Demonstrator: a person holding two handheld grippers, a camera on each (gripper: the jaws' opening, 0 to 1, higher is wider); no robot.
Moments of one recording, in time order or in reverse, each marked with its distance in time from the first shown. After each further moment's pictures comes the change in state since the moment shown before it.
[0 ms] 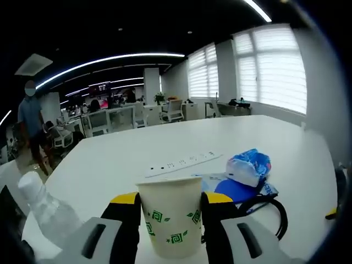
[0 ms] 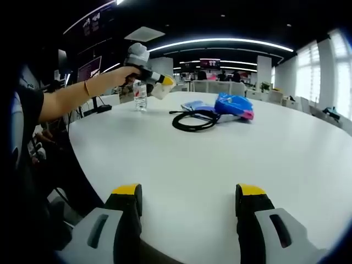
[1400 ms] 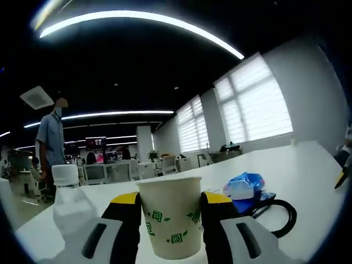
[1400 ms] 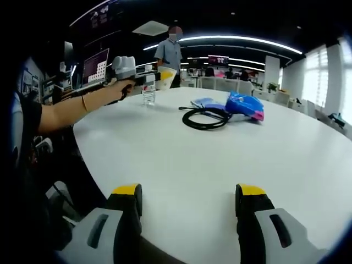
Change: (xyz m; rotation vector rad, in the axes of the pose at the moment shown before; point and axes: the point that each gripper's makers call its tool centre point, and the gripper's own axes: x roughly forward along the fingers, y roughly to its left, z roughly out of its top) left arm -0.034 0.019 0.001 0.079 -0.407 -0.041; right arm 0.007 0.013 -0.001 -0.040 0.034 0.031
